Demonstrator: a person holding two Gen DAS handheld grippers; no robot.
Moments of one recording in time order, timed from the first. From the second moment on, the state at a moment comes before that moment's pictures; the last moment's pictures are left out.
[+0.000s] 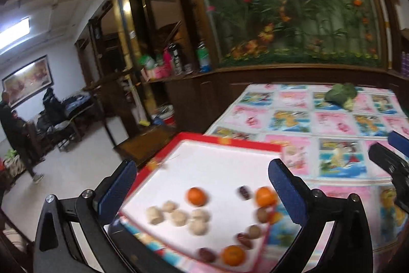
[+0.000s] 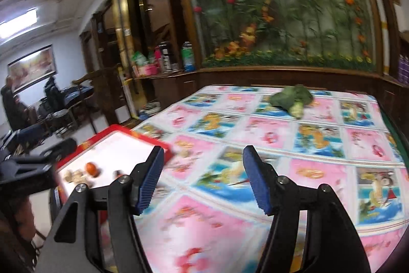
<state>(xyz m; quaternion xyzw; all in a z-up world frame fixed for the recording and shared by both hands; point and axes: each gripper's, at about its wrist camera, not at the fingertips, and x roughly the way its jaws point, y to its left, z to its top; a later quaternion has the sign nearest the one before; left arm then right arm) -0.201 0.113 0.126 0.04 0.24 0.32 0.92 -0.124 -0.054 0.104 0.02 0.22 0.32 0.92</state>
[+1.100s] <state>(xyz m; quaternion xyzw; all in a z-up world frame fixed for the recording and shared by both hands) -0.255 0.204 0.128 -0.04 0.21 0.35 0.91 -0.204 0.063 0.114 -0.02 0.15 0.35 0.92</state>
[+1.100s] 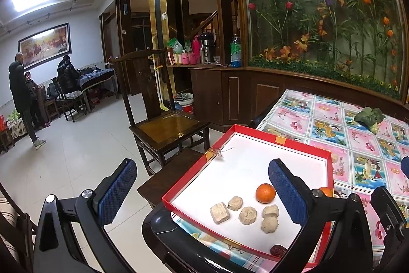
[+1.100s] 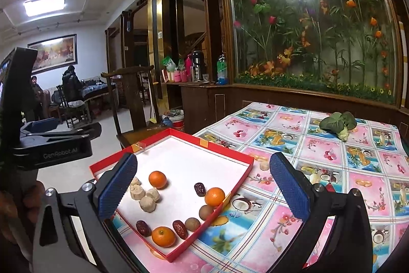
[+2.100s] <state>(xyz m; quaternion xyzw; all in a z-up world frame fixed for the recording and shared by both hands) -0.257 0.211 0.126 -0.04 0.22 0.36 0.91 -0.198 0.074 0.111 0.00 0.19 0.37 0.91</state>
